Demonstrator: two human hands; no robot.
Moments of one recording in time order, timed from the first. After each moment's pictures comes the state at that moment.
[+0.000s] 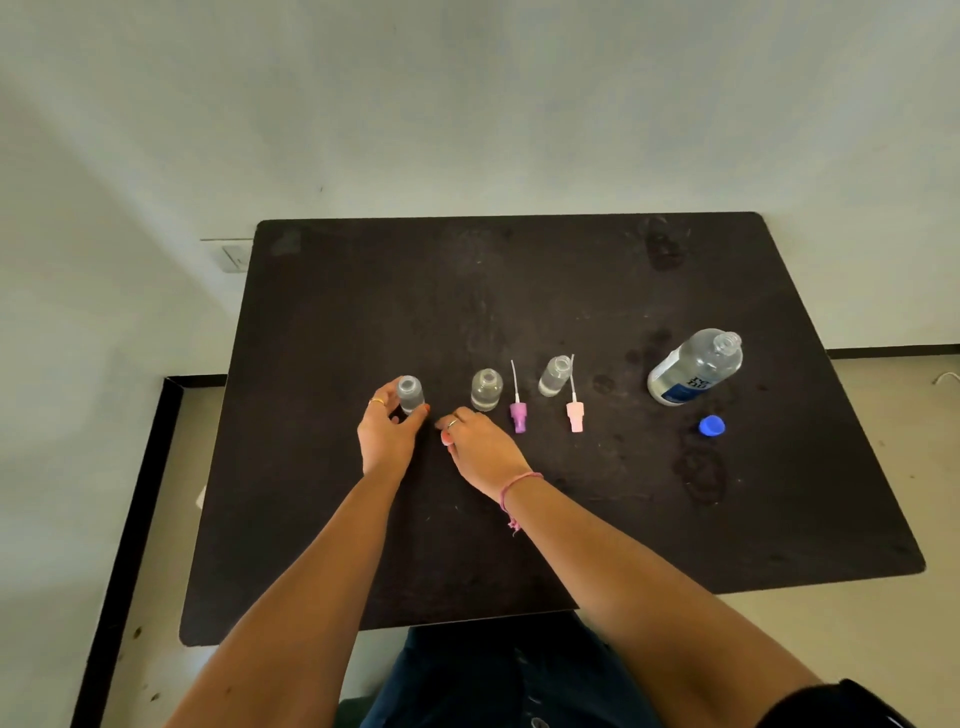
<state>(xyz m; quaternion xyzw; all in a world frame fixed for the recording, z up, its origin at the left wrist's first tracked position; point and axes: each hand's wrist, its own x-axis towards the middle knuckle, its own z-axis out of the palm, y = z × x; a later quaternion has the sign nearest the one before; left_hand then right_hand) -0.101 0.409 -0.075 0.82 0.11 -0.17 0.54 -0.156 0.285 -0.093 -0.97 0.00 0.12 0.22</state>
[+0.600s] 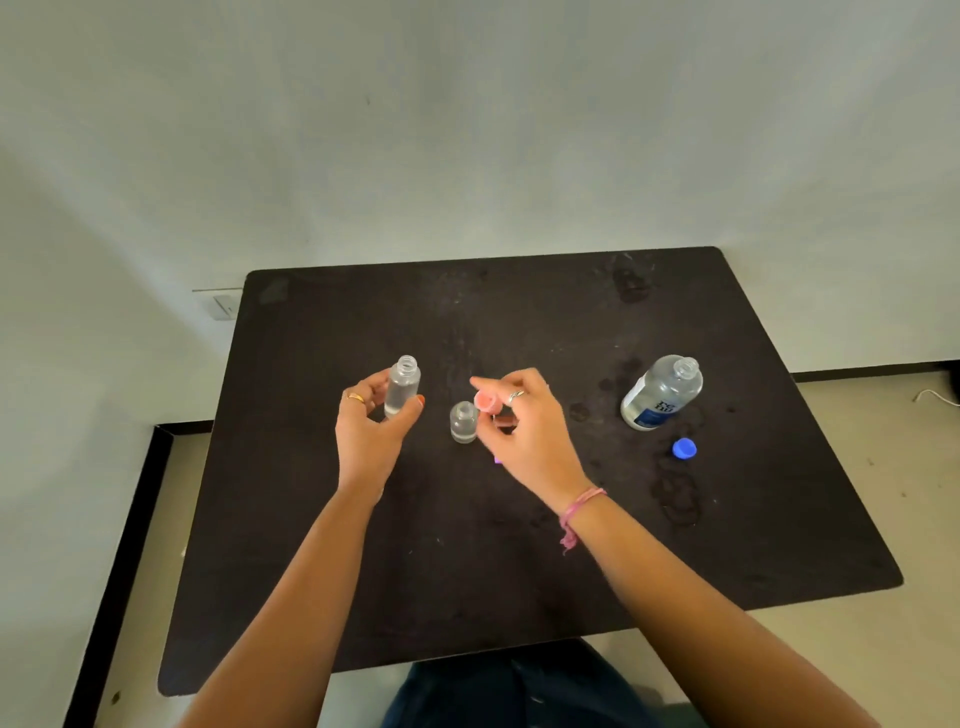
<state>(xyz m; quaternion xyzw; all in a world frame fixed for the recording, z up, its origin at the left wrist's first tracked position) -0.104 0.394 0.004 0.80 0.03 -0.08 0.60 -0.185 0.232 0.017 -0.88 0.08 -0.20 0.43</state>
